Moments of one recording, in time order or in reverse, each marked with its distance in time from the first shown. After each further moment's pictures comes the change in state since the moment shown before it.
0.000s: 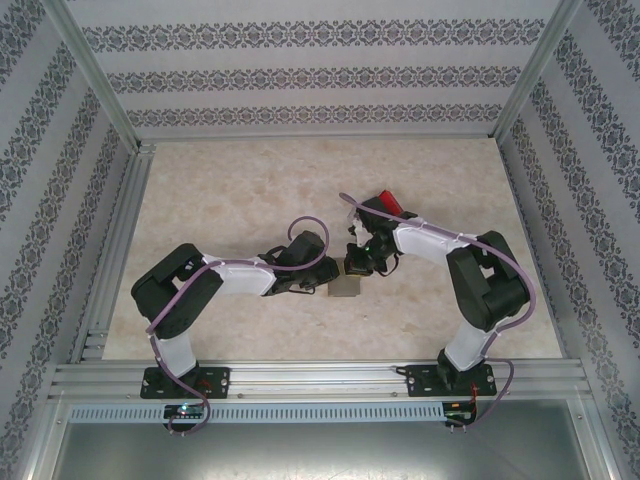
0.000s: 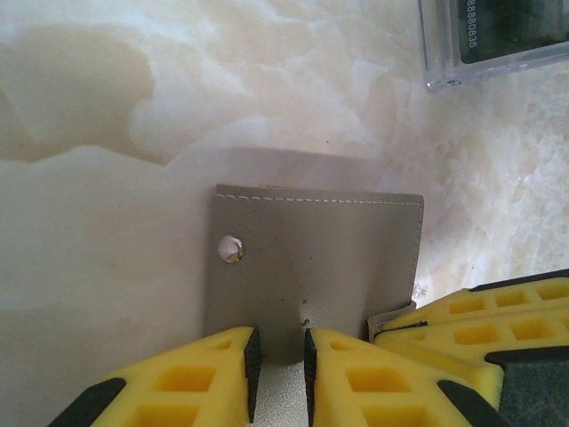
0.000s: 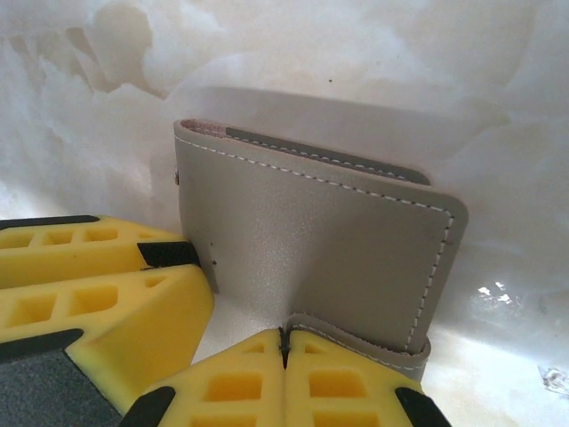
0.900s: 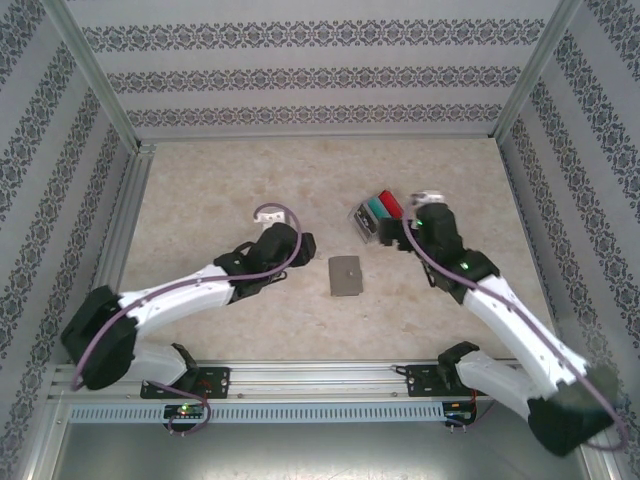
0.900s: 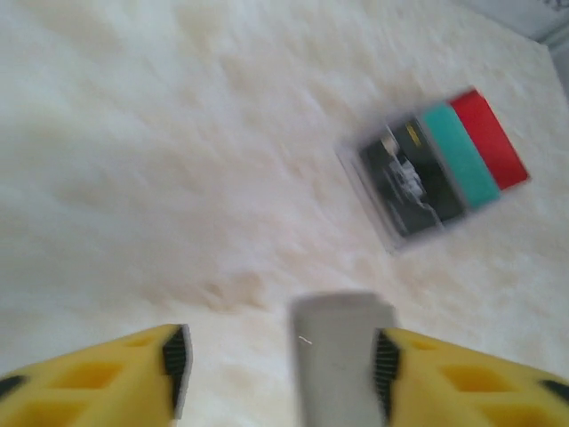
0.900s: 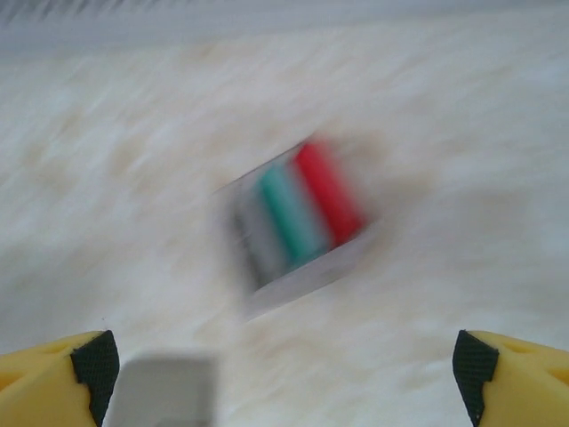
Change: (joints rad) left arm 0.003 -0.483 -0.056 -0.278 -0.510 0.311; right arm -0.095 -0.809 -0.278 0.225 0.728 -0.123
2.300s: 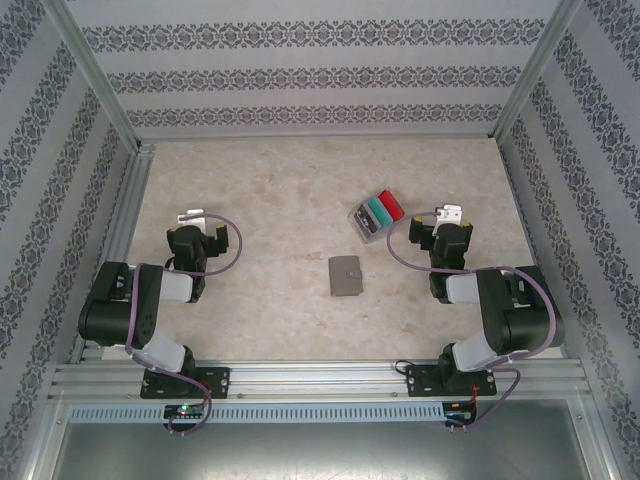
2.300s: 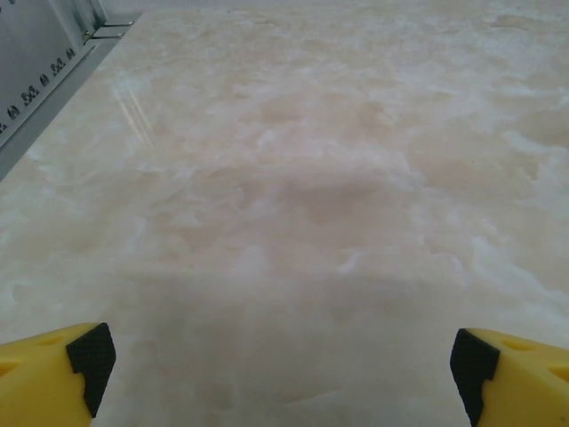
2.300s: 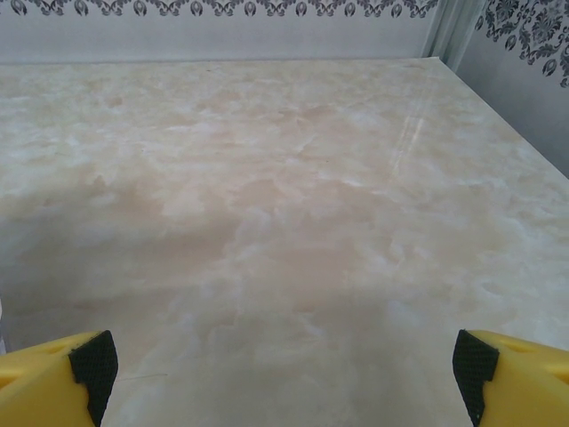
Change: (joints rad) left arm 0.763 0.249 -0.433 0.902 0.149 0.763; right arm -0.331 0.581 -0.396 1.198 -0.047 -0.286
